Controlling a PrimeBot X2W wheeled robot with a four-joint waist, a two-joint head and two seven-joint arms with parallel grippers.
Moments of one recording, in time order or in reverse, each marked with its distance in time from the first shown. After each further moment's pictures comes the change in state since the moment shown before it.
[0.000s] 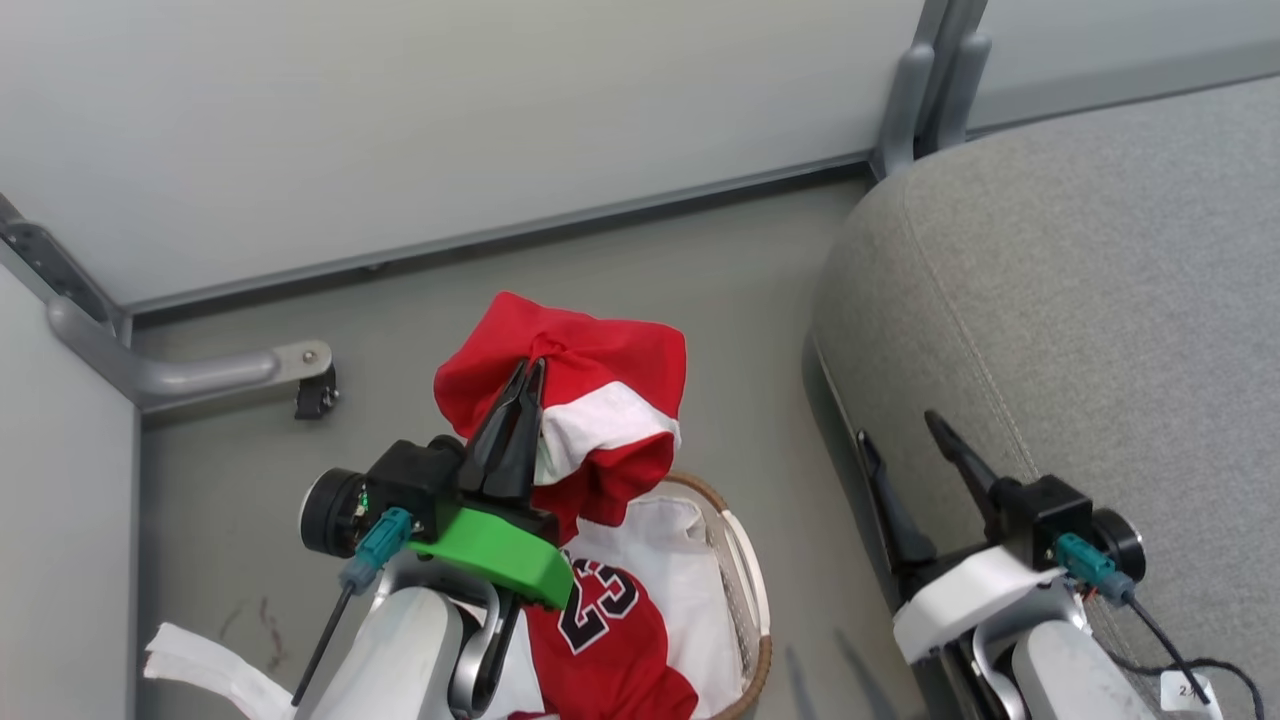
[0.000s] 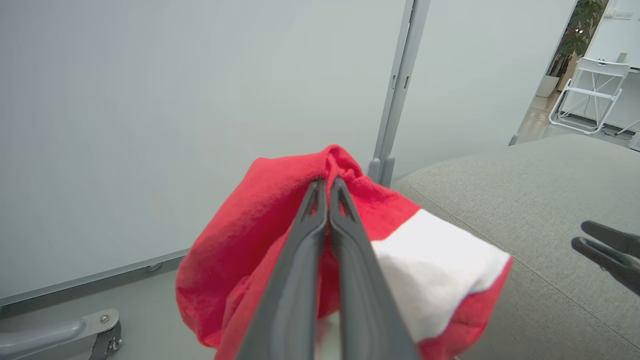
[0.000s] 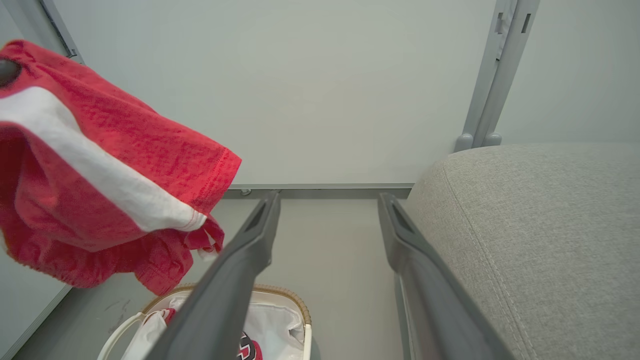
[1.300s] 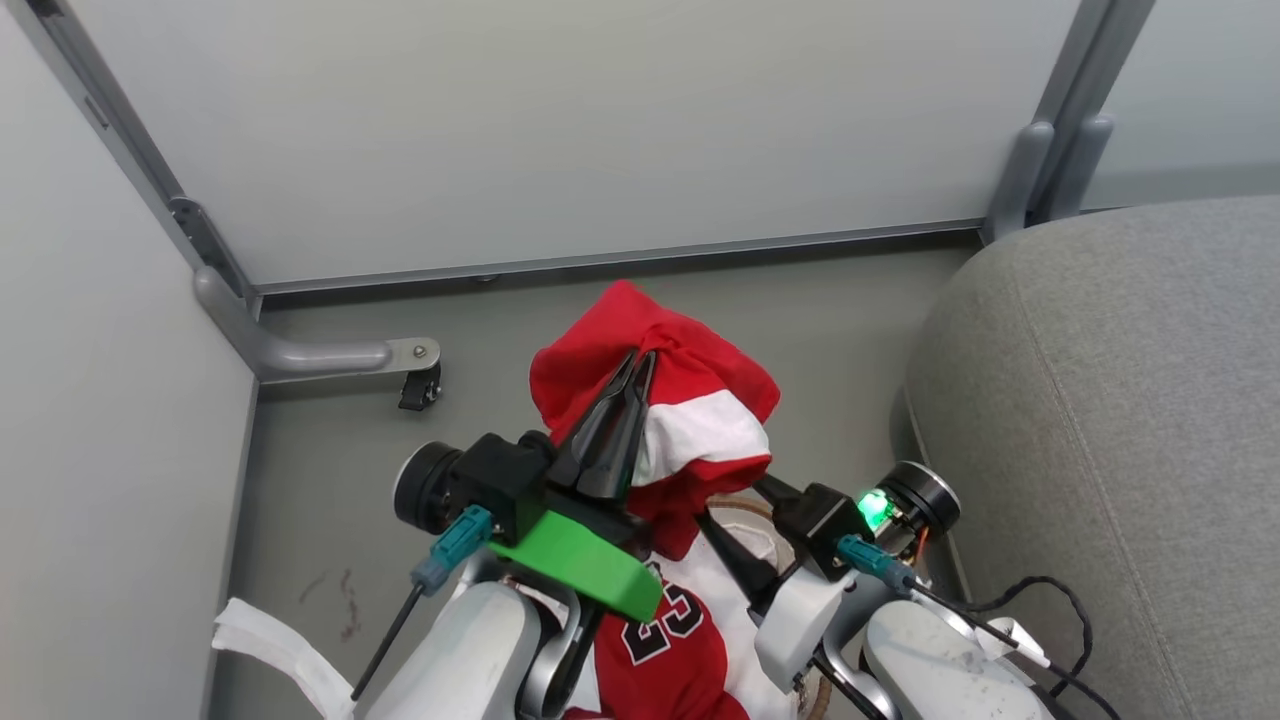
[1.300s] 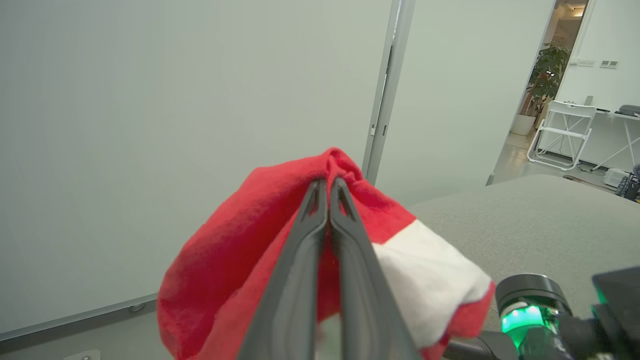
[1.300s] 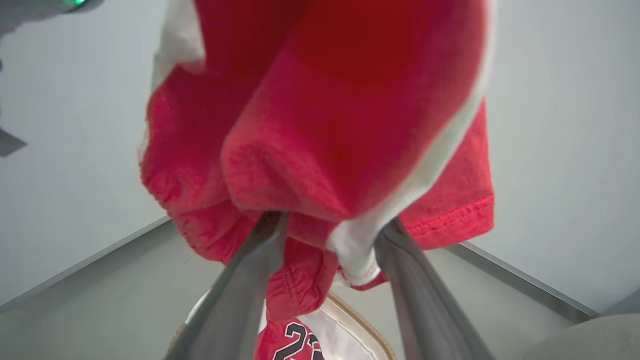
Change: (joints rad) left arm -0.037 0.000 -0.181 -0.092 -0.108 0.023 0.000; right arm -0.201 -0.003 0.416 0.190 -0.063 0.000 0.000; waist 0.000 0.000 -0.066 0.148
